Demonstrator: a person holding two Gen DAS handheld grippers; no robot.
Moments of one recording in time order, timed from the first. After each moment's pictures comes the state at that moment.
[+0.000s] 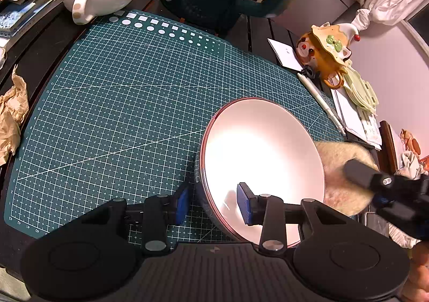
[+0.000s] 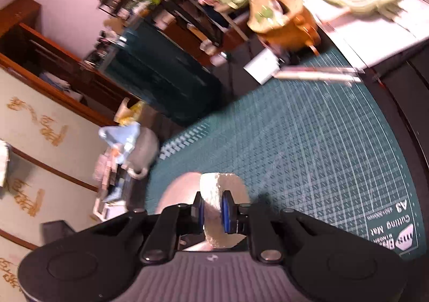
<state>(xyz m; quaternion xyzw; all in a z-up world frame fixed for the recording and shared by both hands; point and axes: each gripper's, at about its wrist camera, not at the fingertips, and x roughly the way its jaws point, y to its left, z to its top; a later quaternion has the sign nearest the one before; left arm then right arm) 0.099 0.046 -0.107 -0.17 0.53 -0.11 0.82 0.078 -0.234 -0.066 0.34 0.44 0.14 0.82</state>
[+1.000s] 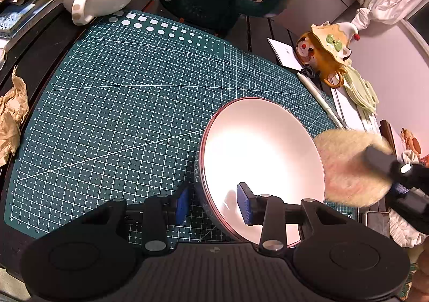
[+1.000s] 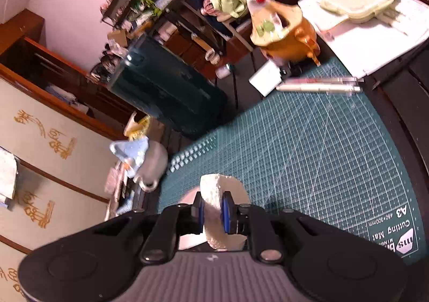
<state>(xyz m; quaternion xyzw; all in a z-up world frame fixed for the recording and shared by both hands) 0.098 0.046 -0.107 -0.16 0.53 -0.11 0.82 0.077 -0.236 -0.068 0.35 0.44 0.15 0.81</state>
